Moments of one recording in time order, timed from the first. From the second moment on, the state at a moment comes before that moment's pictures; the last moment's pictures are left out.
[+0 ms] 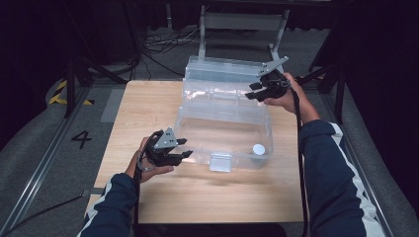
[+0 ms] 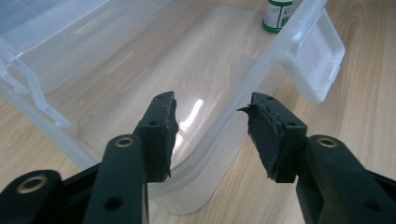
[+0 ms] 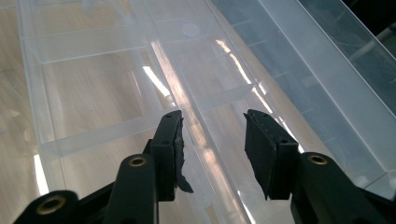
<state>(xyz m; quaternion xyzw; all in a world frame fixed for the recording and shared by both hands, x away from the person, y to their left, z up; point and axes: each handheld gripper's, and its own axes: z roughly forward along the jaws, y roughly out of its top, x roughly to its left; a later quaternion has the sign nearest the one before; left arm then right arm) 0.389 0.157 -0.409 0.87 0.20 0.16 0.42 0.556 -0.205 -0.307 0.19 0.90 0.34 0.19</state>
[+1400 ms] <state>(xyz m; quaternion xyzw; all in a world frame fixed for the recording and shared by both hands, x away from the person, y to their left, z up) 0.397 0.145 -0.413 0.90 0.14 0.14 0.40 0.556 -0.194 -0.305 0.16 0.91 0.34 0.18</state>
